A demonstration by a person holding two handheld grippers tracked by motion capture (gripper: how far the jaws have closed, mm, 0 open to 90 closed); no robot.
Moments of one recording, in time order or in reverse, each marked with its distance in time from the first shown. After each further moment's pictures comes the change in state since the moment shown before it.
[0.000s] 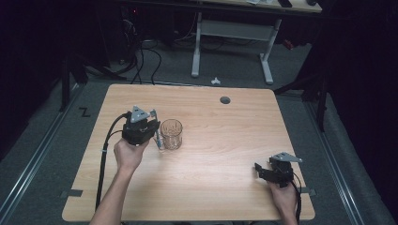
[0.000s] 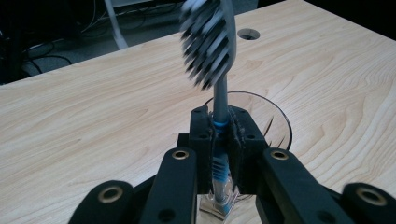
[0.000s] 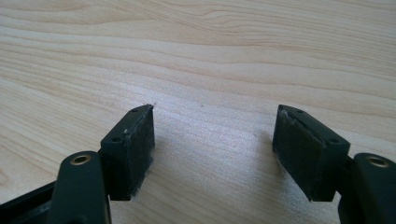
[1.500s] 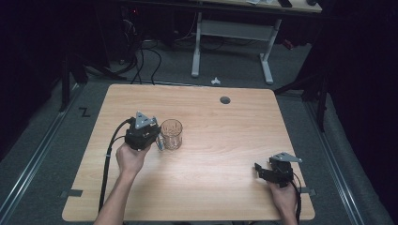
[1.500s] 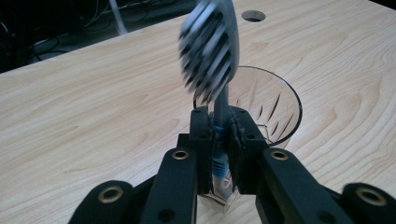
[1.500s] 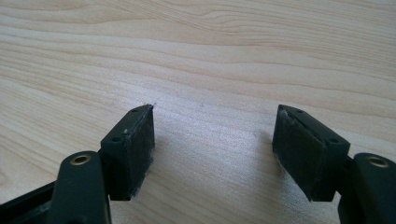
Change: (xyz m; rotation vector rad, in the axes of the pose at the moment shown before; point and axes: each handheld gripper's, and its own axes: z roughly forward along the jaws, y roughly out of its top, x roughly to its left) left arm -0.004 -0.017 0.010 0.031 0.020 0.016; right arm 0.000 0.000 0.000 0.000 -0.002 -0.003
